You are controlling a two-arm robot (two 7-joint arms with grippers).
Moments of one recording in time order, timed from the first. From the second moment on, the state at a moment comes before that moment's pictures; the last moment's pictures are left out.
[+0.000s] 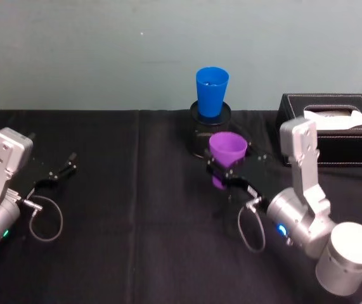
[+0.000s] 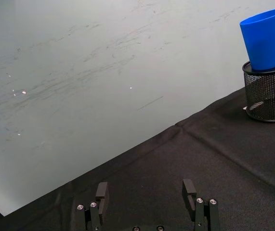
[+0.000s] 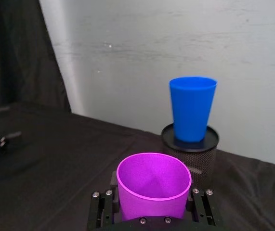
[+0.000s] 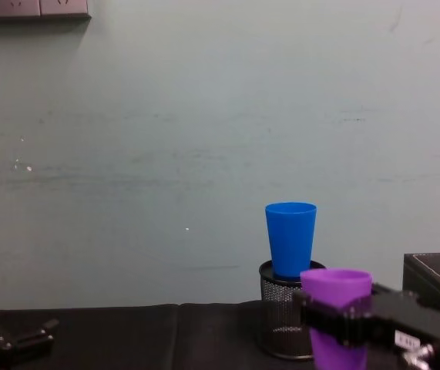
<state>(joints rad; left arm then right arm) -0.20 0.60 0.45 -1.41 -0.25 -0.12 0.03 0.17 0.23 -0.30 -1.43 0.23 -0.01 0.28</state>
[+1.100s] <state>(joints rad) -0.20 0.60 0.45 -1.41 -0.25 -0.12 0.03 0.11 0.20 -0.24 -1.49 0.19 -0.05 0.23</state>
